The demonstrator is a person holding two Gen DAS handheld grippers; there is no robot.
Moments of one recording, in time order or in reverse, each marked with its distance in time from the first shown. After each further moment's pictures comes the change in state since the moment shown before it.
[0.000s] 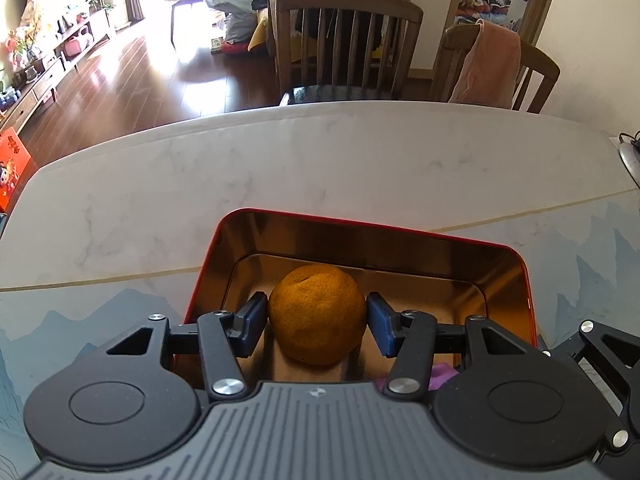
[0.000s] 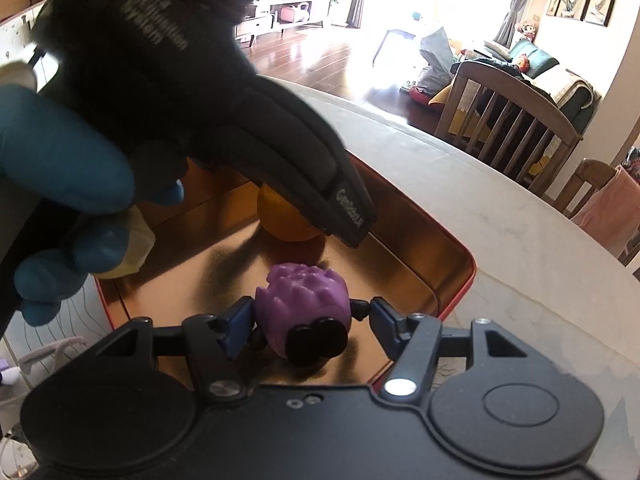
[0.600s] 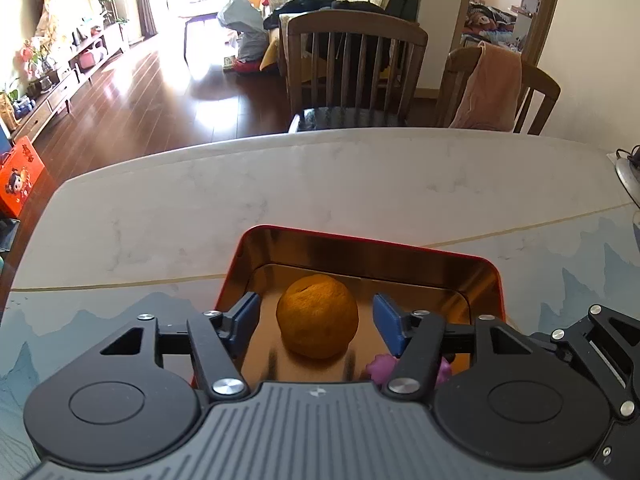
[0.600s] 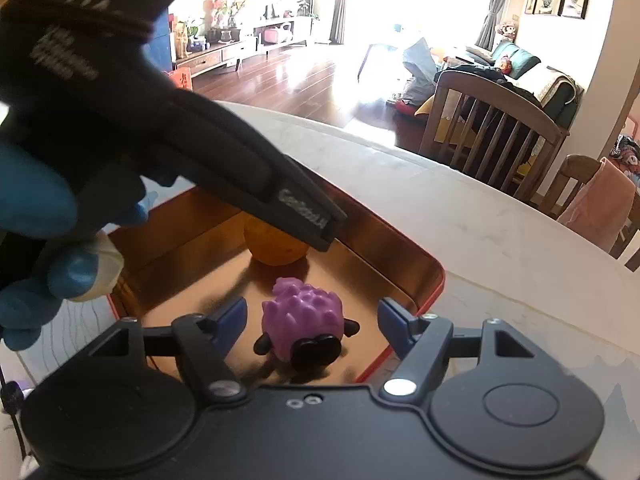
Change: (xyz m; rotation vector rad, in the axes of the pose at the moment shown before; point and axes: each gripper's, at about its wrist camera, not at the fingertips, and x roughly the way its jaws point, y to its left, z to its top) left arm -0.038 -0.002 -0.007 -0.015 -0.067 0.030; right arm -0.031 -0.010 -0.001 0.089 -0.074 -0.002
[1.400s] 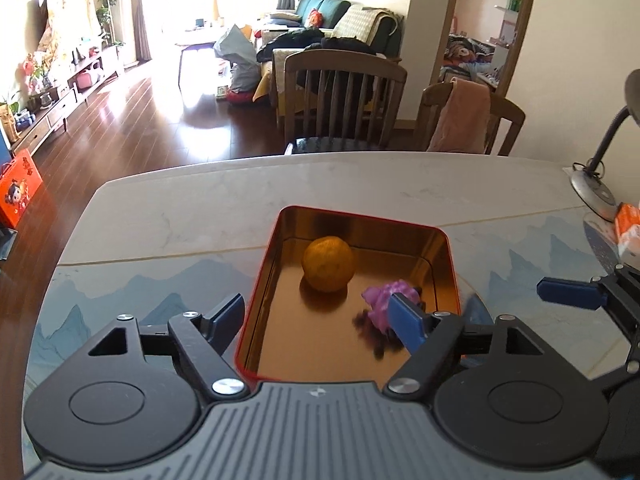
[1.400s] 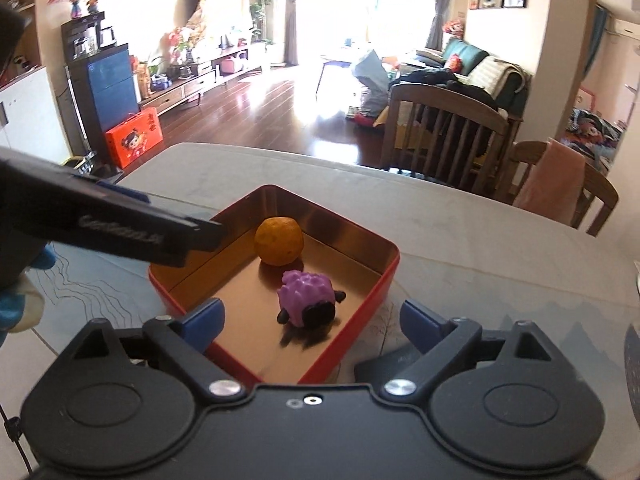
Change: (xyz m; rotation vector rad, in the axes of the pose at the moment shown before) left arm -0.104 0.030 -0.056 0.005 -0.103 -0.064; right arm -0.091 0.016 -0.011 0.157 -0.058 -0.087
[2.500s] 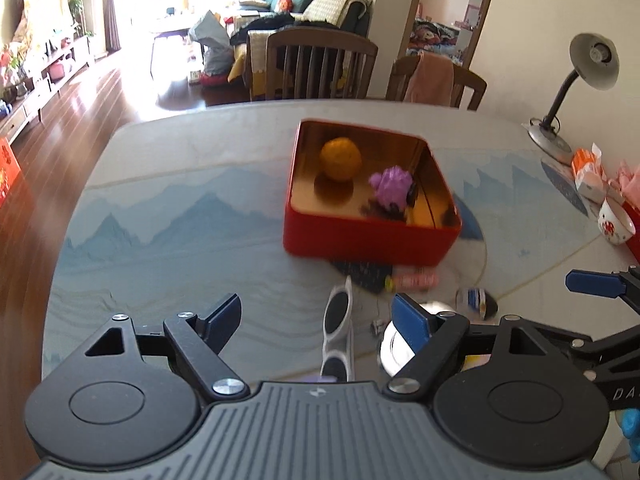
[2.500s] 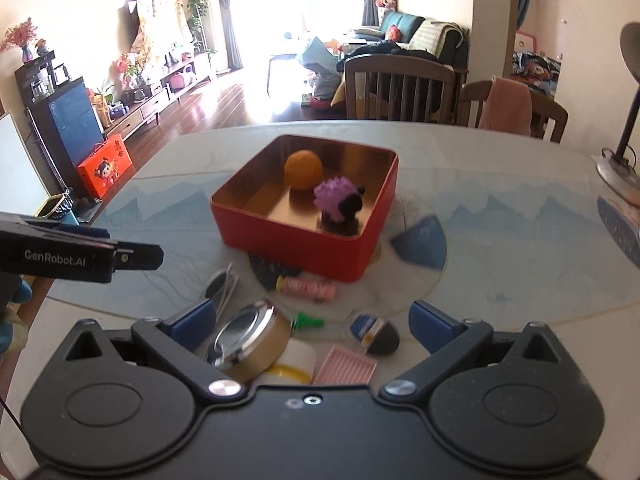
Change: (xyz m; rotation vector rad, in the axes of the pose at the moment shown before) left arm -0.069 0.062 -0.103 0.040 0.050 -0.110; right arm -0.051 0.066 -0.085 0.219 0.024 -0.075
